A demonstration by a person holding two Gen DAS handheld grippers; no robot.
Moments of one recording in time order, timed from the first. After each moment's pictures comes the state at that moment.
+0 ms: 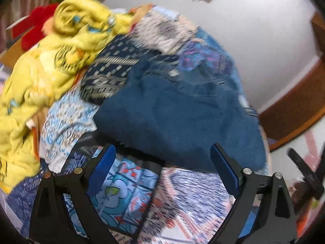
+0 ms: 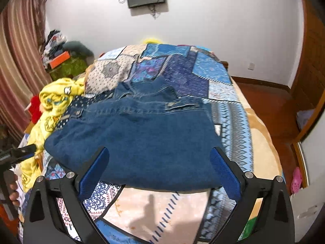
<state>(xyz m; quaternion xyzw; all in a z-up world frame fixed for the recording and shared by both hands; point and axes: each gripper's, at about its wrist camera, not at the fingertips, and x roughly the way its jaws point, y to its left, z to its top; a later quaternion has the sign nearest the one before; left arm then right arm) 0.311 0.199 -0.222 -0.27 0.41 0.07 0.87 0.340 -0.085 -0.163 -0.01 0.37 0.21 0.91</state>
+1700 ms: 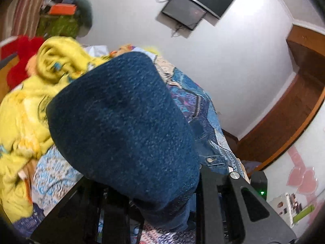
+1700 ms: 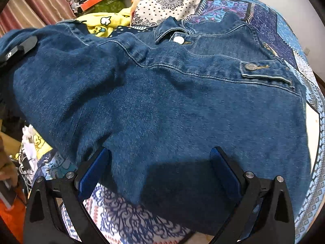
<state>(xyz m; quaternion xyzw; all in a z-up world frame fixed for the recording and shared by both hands) 0.334 0.211 -0.145 -0.26 0.26 0.01 0.93 0.357 0.053 -0.240 -0.06 0.51 0.34 0.79</state>
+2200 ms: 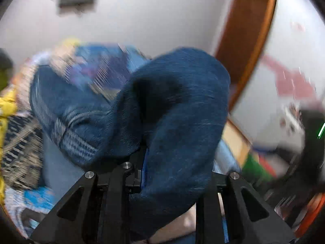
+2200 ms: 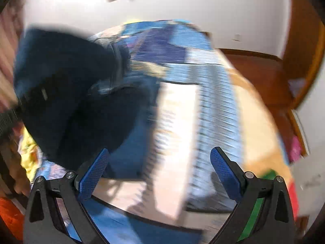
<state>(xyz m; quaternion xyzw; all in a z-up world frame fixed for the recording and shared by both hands) 0.390 -0.050 -0.178 -0.02 0.38 -0.19 0.90 0.315 -0.170 -0.186 0.04 0.44 0.12 0.89</state>
